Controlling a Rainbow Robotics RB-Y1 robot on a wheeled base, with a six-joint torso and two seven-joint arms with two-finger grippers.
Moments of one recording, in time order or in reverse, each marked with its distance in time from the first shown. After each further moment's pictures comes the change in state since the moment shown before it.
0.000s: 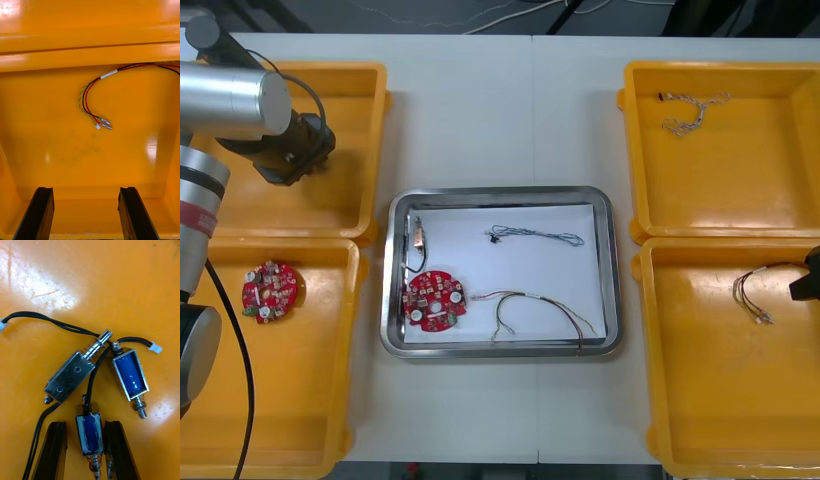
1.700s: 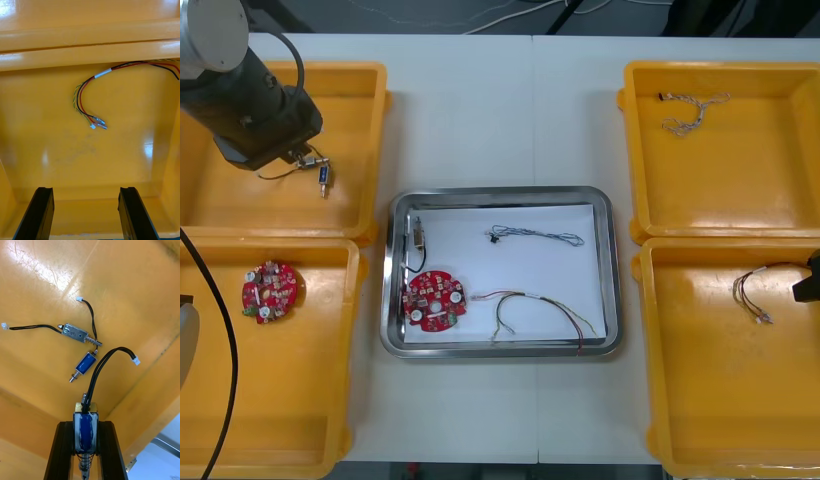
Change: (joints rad) right arm 0.008 0.000 0.000 -0.001 0.019 0.000 0.000; left arm 0.007 0.054 0.027 -0.465 0.099 0.576 -0.001
